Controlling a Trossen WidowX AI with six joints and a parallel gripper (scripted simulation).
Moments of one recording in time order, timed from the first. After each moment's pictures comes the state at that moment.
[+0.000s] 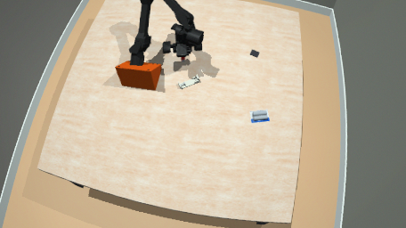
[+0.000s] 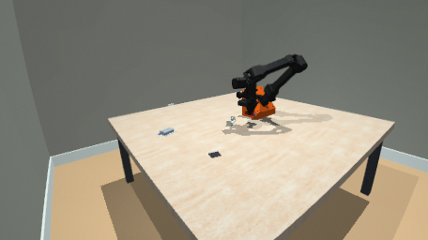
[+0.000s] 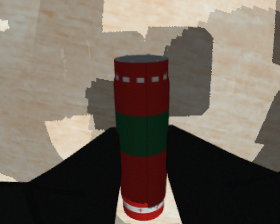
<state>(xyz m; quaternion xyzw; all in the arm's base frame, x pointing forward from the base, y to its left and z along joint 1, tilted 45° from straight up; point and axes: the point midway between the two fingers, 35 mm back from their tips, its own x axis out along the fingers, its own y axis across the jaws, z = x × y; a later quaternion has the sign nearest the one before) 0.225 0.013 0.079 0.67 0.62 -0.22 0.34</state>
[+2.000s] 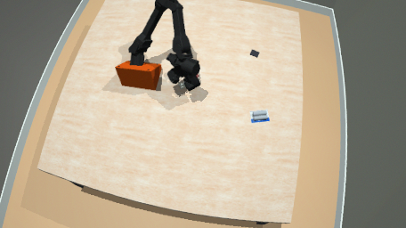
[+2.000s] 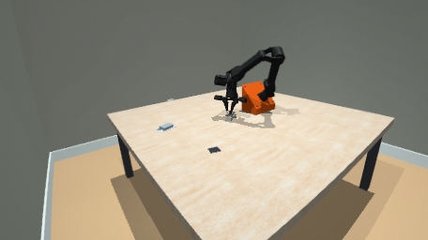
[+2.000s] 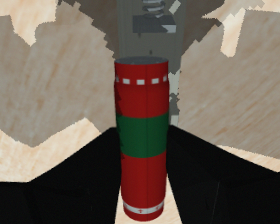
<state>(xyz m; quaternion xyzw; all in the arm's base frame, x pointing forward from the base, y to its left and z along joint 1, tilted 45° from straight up) 0.273 -0.052 -0.022 0.83 0.34 -0.40 -0.17</state>
